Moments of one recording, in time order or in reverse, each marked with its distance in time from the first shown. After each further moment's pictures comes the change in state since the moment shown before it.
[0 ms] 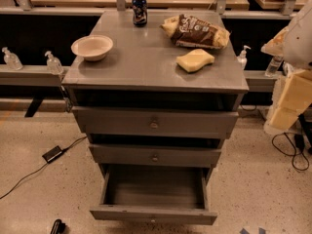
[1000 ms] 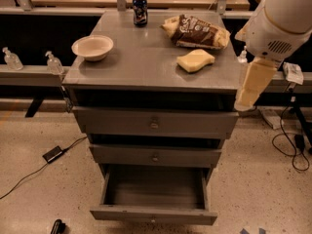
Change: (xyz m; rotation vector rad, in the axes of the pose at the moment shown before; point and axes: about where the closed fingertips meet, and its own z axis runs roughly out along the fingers) arm -0.032 -0.059 0.042 0.084 0.013 -0.079
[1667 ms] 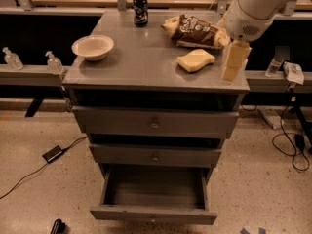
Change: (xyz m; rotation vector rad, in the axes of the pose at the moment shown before) arm -0.017 -0.089 0.060 0.009 -0.029 -0.082
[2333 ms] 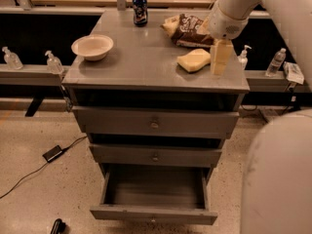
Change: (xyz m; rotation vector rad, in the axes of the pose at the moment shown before) arm -0.015 -0.044 0.070 -0.136 -0.072 -0.173
